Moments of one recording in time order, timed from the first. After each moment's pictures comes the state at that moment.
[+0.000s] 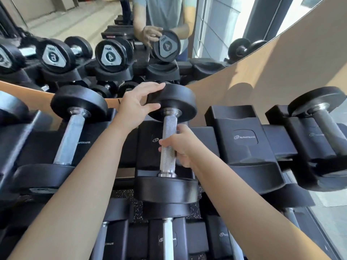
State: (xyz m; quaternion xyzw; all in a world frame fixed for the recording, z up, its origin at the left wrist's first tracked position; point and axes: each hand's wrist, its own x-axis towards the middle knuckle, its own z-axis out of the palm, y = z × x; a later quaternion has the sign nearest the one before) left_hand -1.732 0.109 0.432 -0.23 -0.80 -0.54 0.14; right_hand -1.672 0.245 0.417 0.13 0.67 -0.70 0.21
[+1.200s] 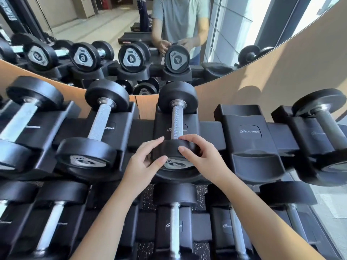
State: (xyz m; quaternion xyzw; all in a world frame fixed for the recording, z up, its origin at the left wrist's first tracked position) left_hand -1.566 0.100 0.376 -0.10 -0.78 -0.61 0.08; right_hand -1.591 0.275 0.396 -0.13 0.82 -0.55 0.01
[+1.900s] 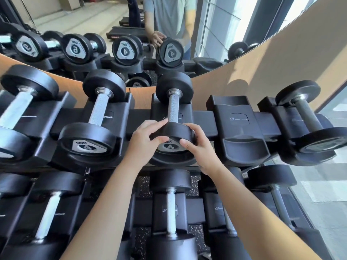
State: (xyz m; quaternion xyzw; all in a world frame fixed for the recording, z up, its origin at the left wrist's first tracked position) left_hand -1.579 0.101 0.384 -0.11 -0.85 -0.49 0.13; right_hand -1.578 0.275 0.366 -0.12 0.70 -0.71 0.04
